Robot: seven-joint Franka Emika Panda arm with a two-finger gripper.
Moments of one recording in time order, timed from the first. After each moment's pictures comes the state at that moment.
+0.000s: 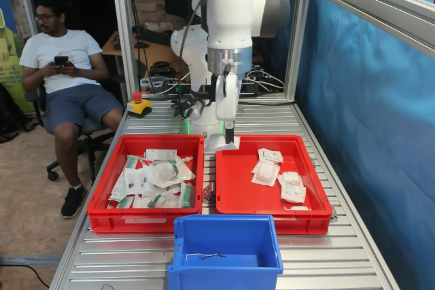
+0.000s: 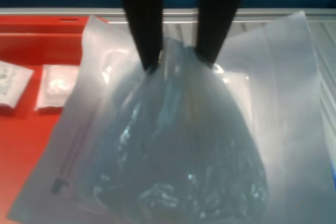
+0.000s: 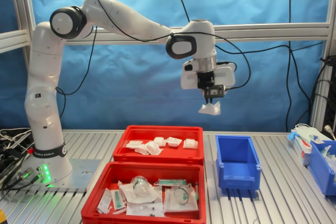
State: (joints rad) arm 0.47 0.27 -0.45 -1.74 0.12 2.13 2.50
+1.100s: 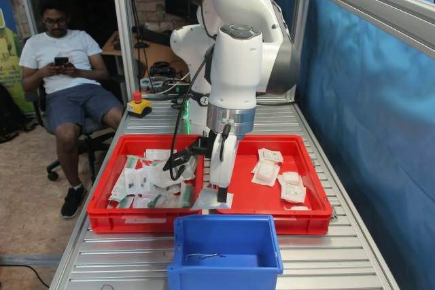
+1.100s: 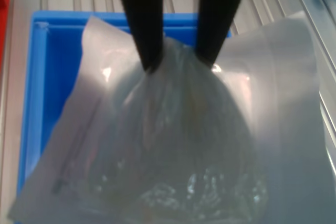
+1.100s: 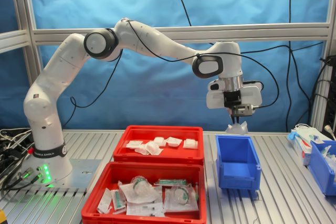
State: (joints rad) arm 0.40 0.68 -0.47 -1.34 0.20 2.13 2.50
